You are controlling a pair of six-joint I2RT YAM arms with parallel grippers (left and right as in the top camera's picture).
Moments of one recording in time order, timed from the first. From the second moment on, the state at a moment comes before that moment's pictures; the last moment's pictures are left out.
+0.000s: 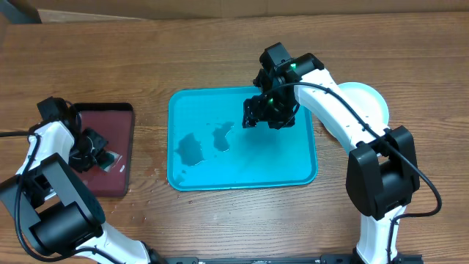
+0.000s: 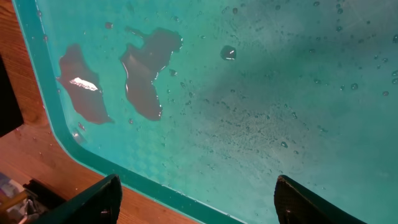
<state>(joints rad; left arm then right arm) 0.53 1.87 1.16 -0.72 -0.05 -0.41 0.46 2.06 1.73 -1.13 -0.40 0.31</state>
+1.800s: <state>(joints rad) 0.52 1.67 1.74 -1.39 0.23 -0.32 0.46 1.75 1.73 -1.20 -0.26 0.37</state>
